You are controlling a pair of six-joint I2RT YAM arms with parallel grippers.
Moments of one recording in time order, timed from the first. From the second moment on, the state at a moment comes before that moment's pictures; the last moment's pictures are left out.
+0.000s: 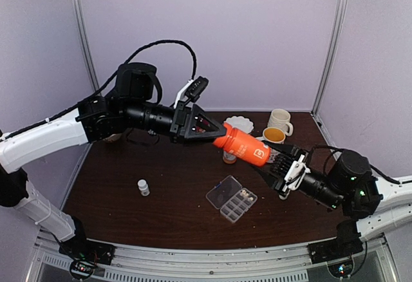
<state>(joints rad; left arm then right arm) -1.00 1.43 1.40 -0.24 0.67 -0.77 1.33 0.81 0.55 0.35 0.38 -0.72</state>
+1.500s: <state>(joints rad) -0.95 1.47 1.42 -0.17 0.55 -0.98 1.46 1.02 0.73 0.32 0.90 -0.75</state>
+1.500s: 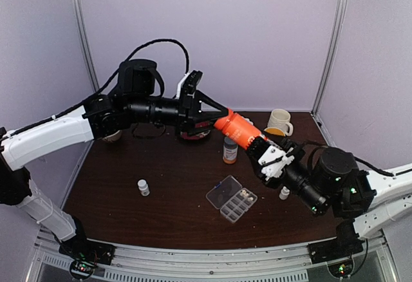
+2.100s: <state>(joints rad) -1.01 1.45 1.45 -0.19 0.73 0.05 1.08 0.81 0.75 0.05 -0.24 0.07</state>
